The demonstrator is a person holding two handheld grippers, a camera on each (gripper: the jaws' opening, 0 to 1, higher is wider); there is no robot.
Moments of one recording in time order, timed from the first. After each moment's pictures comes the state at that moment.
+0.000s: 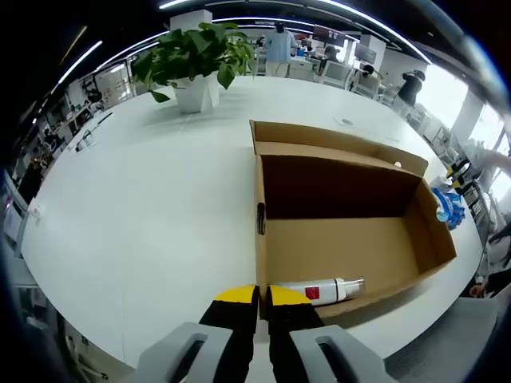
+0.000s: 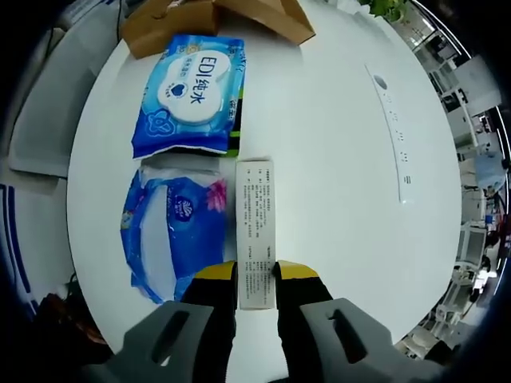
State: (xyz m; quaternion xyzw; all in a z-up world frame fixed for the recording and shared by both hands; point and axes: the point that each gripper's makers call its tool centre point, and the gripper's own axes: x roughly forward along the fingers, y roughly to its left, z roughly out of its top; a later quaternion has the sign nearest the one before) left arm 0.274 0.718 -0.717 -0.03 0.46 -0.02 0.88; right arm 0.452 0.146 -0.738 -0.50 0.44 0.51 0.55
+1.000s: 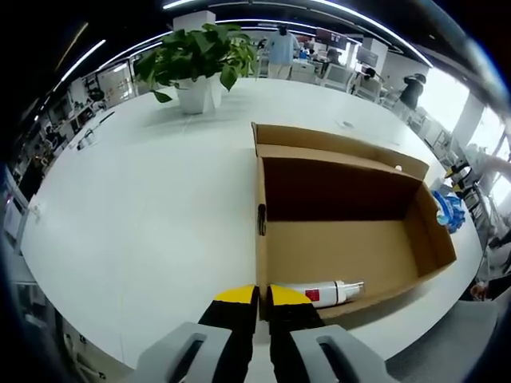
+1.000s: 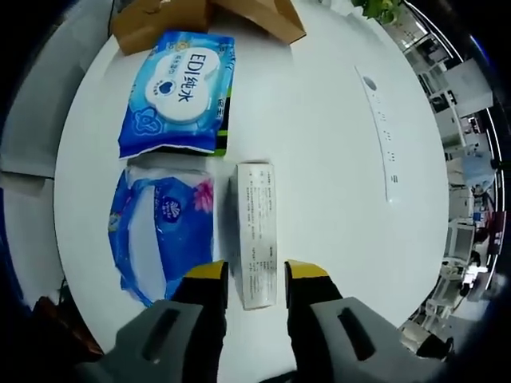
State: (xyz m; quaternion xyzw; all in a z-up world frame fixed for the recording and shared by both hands) left arm 0.275 0.718 -0.717 -0.03 0.46 -0.02 0.89; right arm 0.466 0.141 -0.740 -0.52 0.42 0.47 0.57
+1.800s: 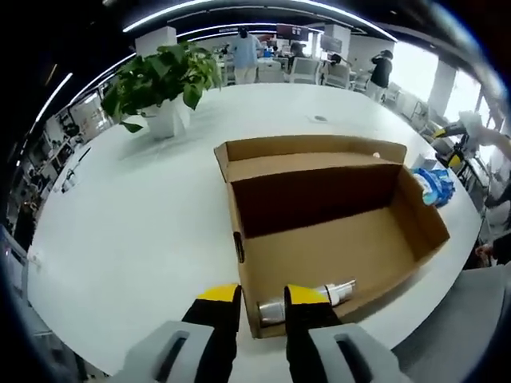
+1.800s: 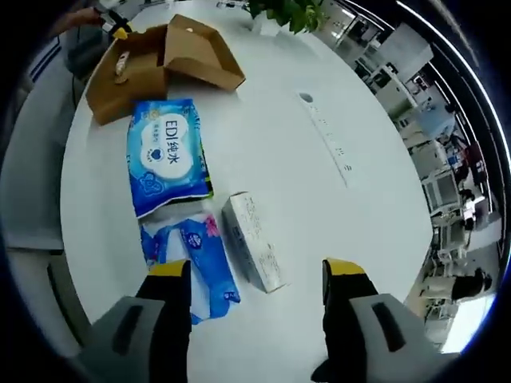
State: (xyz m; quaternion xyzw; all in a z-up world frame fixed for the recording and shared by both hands) left arm 0.290 0.704 -0.697 0.05 0.45 -0.09 0.89; right arm 0.444 0.150 -0.673 -0.40 0.38 0.39 0.74
